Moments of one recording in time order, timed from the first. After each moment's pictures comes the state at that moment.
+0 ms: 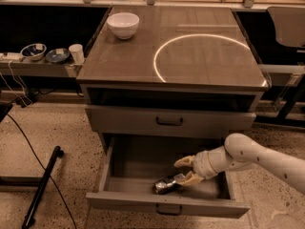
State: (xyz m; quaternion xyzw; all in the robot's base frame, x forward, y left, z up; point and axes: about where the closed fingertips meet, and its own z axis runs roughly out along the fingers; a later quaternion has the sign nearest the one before) arm 0.503 -0.120 0.454 -0.66 0.63 0.27 0.31
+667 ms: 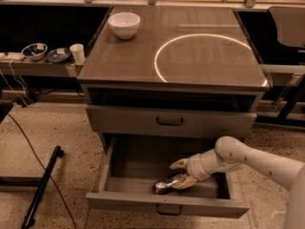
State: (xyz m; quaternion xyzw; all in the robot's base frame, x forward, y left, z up) arm 0.512 -0.111 0.411 -0.66 0.63 0.27 0.29
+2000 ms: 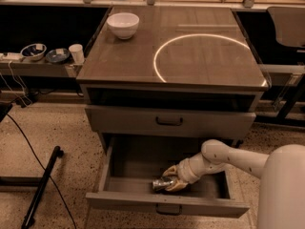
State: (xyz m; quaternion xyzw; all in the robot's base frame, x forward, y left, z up) arm 0.510 -0.081 0.354 -0.69 0.62 0.29 0.25
